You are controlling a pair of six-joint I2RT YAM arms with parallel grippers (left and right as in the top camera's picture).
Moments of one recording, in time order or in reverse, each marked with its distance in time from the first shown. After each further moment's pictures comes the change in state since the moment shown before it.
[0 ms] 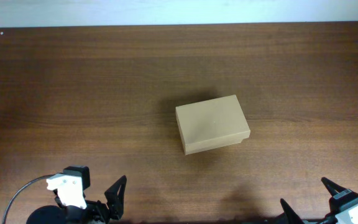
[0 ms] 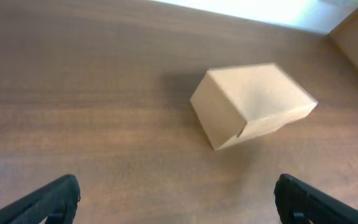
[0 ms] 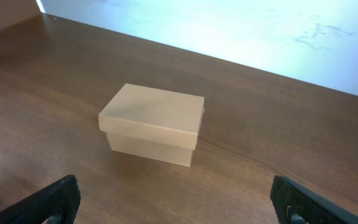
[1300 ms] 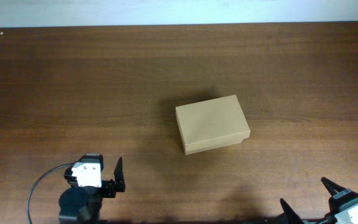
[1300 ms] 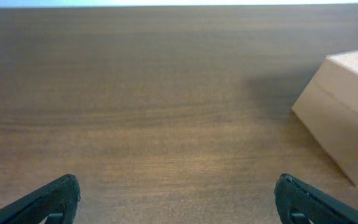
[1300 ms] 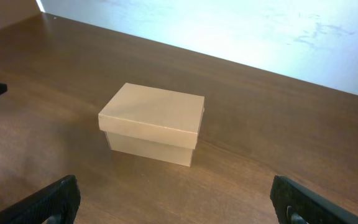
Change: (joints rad) left arm 0.213 -0.243 -0.587 0.434 -0.088 0.293; right arm 0.000 0.000 -0.002 0.000 0.000 0.000
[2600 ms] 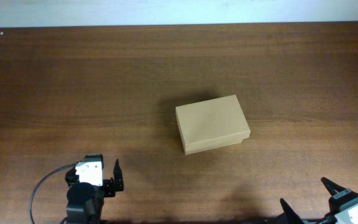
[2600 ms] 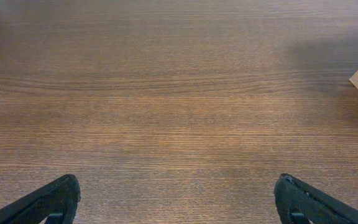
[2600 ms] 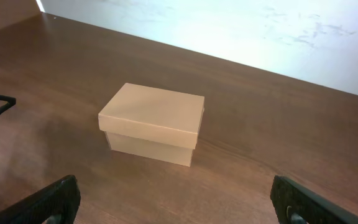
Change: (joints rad) left arm 0.000 -0.002 -0.094 0.001 -0.108 0.001; right arm 0.000 0.000 0.000 0.000 0.000 -0.001
